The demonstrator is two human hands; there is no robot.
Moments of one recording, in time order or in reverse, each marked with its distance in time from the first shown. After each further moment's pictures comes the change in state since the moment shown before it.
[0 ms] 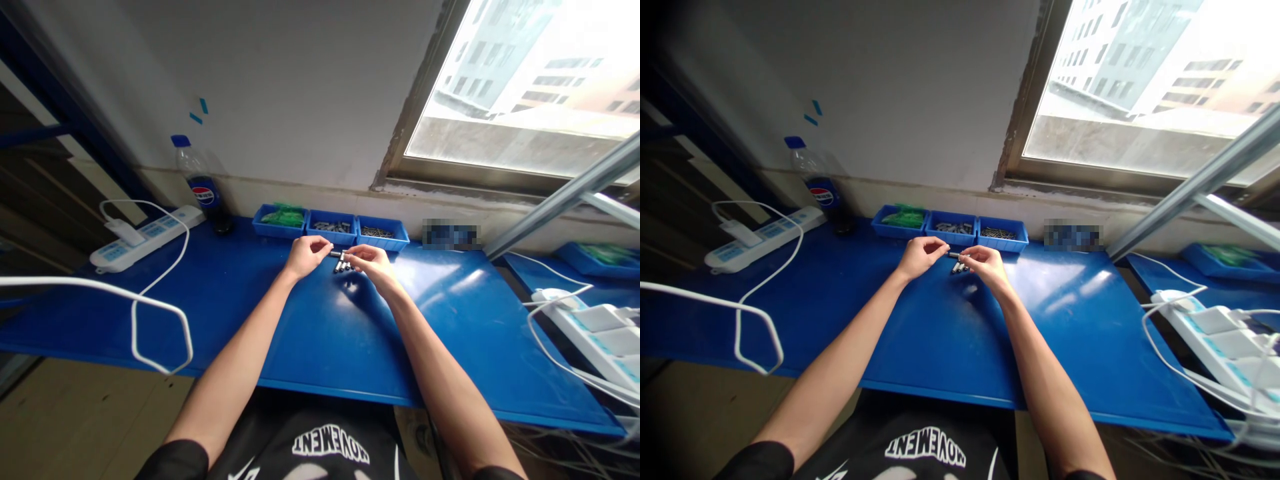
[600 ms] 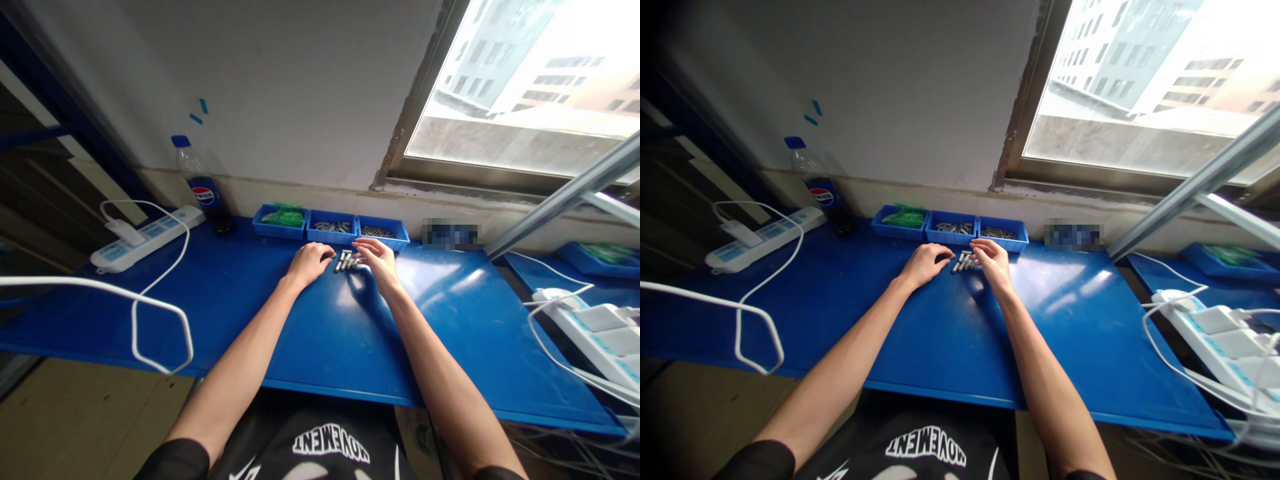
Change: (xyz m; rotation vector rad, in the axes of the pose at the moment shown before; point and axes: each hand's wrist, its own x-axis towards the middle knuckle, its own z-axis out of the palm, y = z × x) left_hand -0.005 -0.007 0.008 0.428 -0.189 0.152; right_hand 0.003 0.002 -0.002 0.118 0.182 -0.004
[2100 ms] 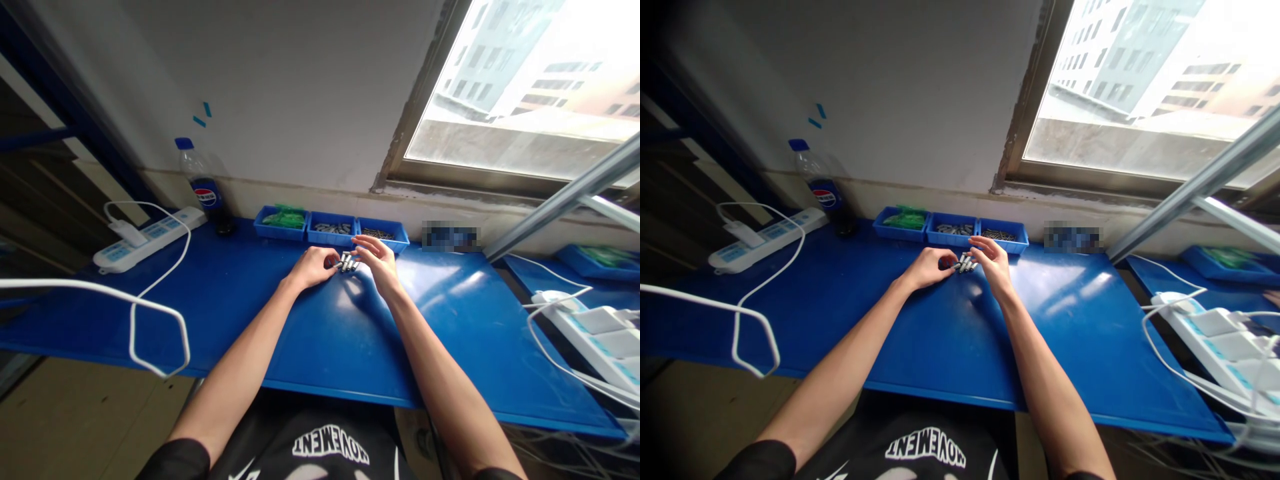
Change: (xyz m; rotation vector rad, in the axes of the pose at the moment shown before) left_hand -0.002 0.004 0.000 -0.203 -0.068 0.022; right_hand -0.003 -0.005 0.000 0.043 -0.080 -0.118
